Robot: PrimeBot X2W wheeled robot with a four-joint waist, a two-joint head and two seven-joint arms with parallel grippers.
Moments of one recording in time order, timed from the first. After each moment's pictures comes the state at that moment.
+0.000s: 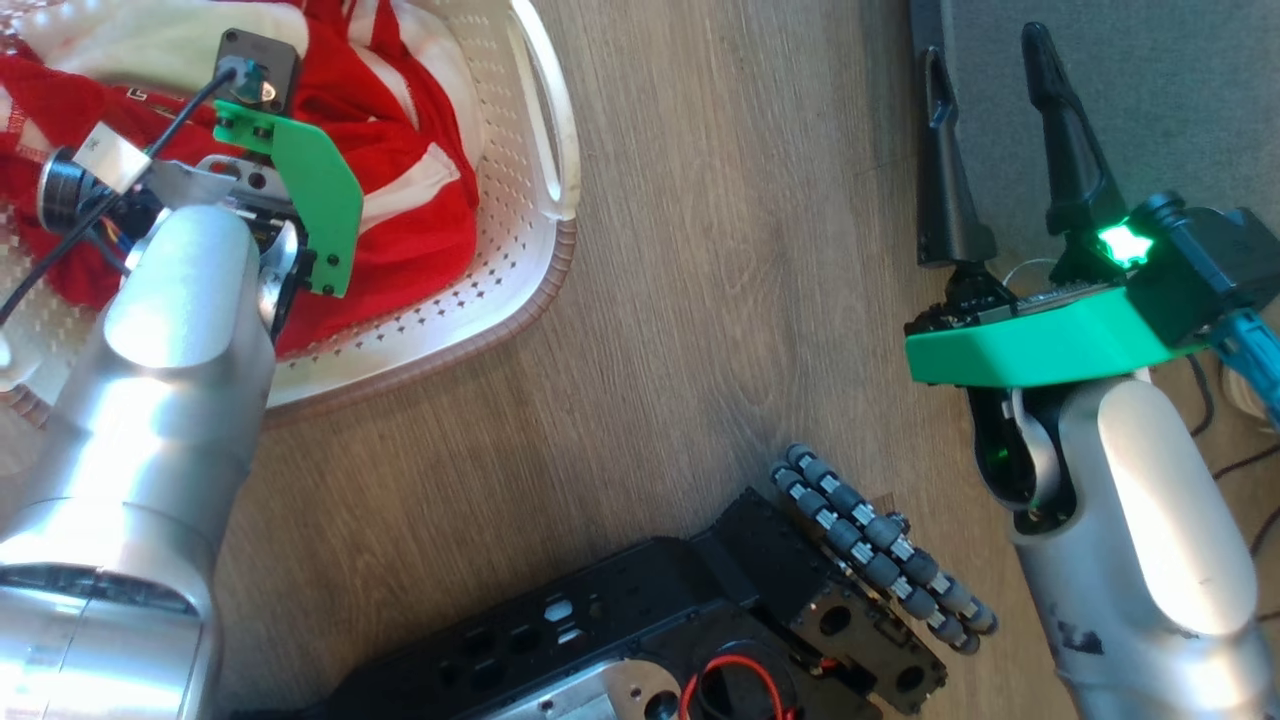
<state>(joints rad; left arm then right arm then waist) -1.01 0.15 -0.39 1.08 -0.11 -0.04 0.19 -0.44 -0.06 0.22 -0.05 0.30 0.12 -0.26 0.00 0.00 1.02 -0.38</state>
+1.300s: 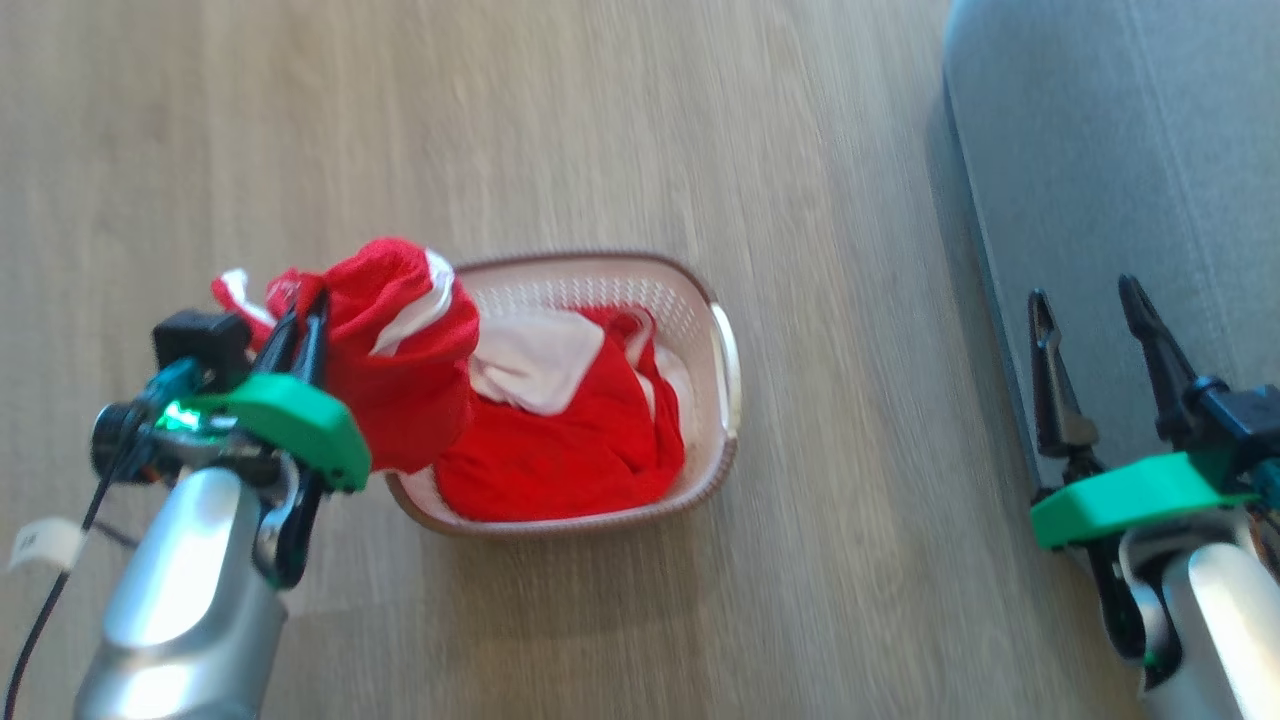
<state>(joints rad) -0.46 0.20 -0.26 0.61 -0.37 -0.06 -0.19 -0.15 -0.25 0.12 0.05 0.29 0.12 -0.26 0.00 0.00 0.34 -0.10</state>
